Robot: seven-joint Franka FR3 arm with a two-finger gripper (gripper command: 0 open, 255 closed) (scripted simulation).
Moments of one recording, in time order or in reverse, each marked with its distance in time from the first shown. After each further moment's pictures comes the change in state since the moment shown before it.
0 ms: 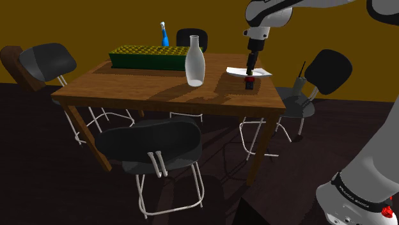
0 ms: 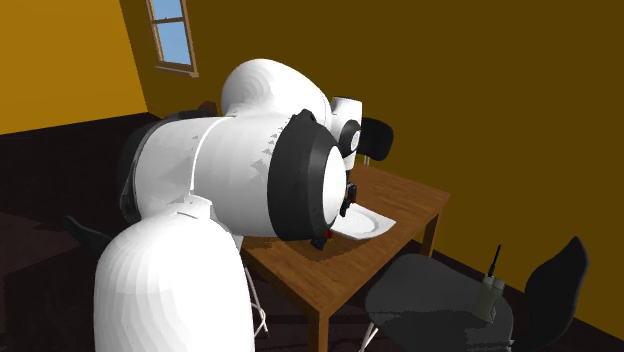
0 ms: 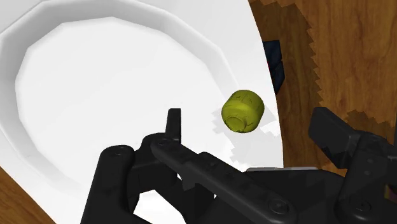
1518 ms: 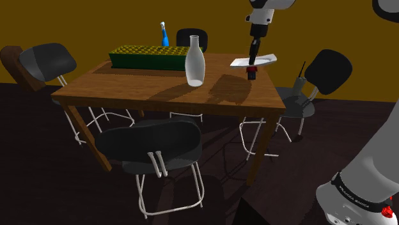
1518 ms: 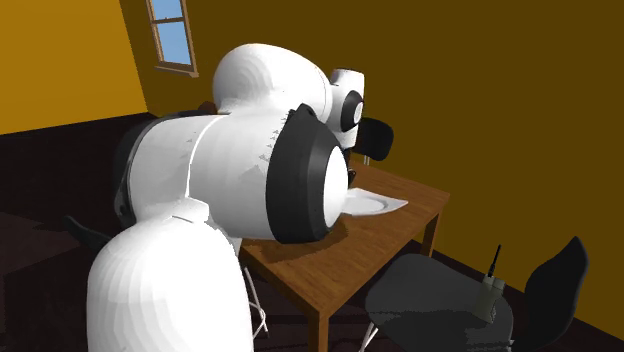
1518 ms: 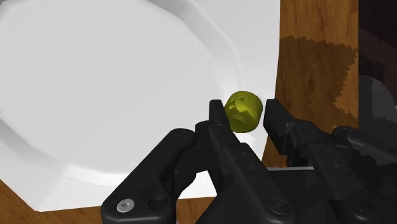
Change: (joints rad) arm -0.002 -0.024 -0.004 0.128 -0.014 -0.149 0.020
